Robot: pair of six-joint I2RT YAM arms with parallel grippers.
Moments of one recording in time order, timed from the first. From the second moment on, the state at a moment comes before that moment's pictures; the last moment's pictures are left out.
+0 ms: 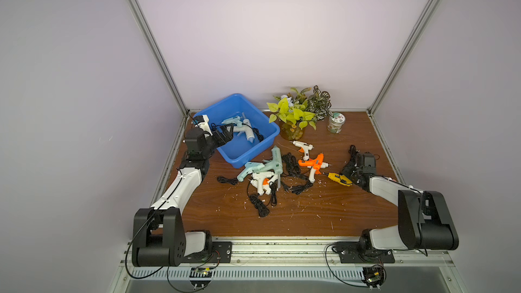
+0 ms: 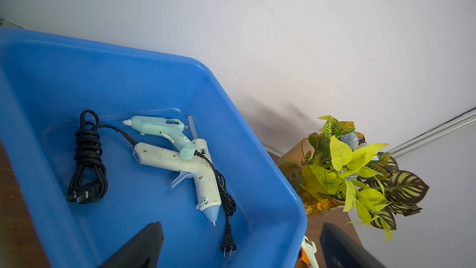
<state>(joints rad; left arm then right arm) 0.02 1.30 0.79 0.28 0.34 -0.59 0.00 1.43 0.55 0.02 0.03 0.67</state>
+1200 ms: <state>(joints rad) -0.67 1.59 0.95 0.25 0.44 -0.36 0.30 0.99 0.58 -0.01 -0.07 0.57</state>
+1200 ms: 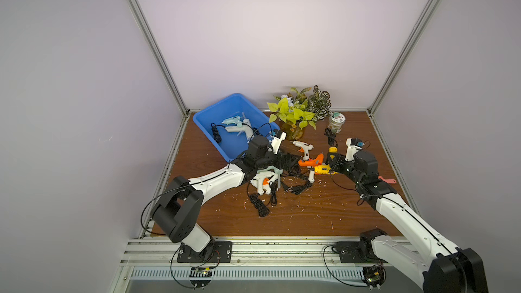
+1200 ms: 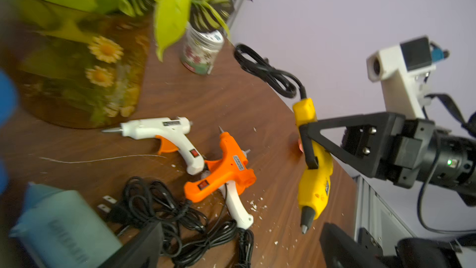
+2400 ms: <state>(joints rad) -0.74 1.70 1.03 0.19 0.69 -0.30 0.56 1.05 0.63 0.10 0.04 0.57</state>
